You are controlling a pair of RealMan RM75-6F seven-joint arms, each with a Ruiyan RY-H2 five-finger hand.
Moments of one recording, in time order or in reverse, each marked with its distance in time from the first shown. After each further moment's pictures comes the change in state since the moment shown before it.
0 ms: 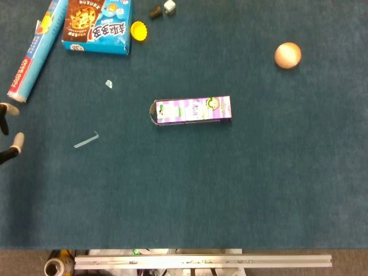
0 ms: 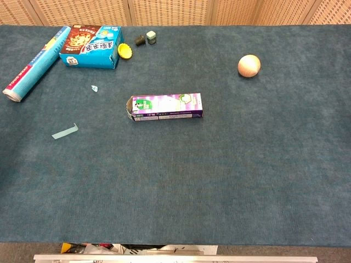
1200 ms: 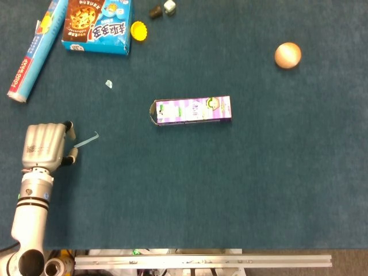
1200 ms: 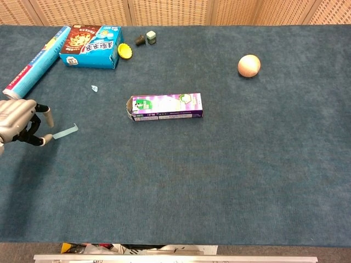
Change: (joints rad) left arm -0.163 -0.289 0.018 0.093 -0.320 -0.182 0.323; right arm 0.017 0.002 0.023 0.044 0.037 -0.079 0.046
